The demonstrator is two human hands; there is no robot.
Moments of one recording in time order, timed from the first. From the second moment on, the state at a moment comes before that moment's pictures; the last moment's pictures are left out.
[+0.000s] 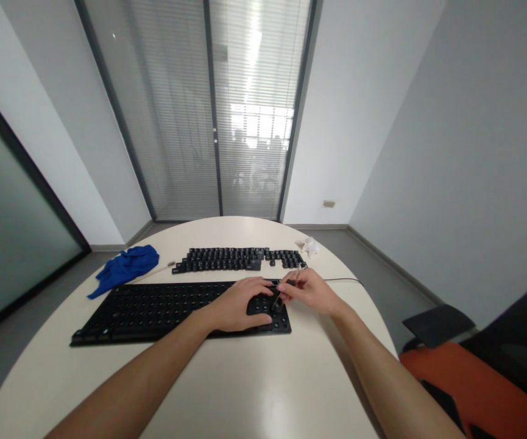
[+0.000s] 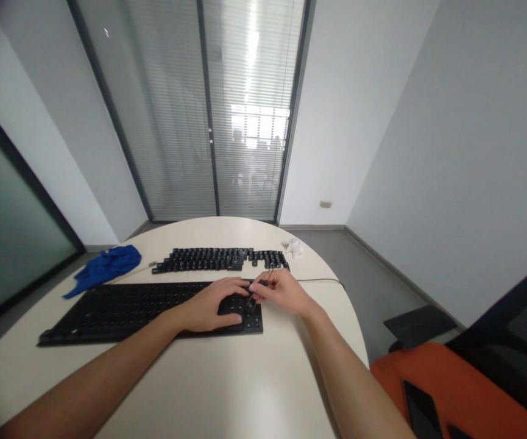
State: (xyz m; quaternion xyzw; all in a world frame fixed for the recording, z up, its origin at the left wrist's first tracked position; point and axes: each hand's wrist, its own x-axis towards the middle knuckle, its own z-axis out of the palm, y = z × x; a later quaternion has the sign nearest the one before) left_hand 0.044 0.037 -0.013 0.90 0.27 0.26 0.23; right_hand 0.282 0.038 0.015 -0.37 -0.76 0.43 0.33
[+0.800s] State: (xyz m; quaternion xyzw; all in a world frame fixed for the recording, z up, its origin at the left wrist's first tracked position) left_hand 0.050 0.046 -0.013 0.77 0.32 0.36 0.41; right_hand 0.274 0.044 0.007 -0.42 -0.79 0.29 0.33
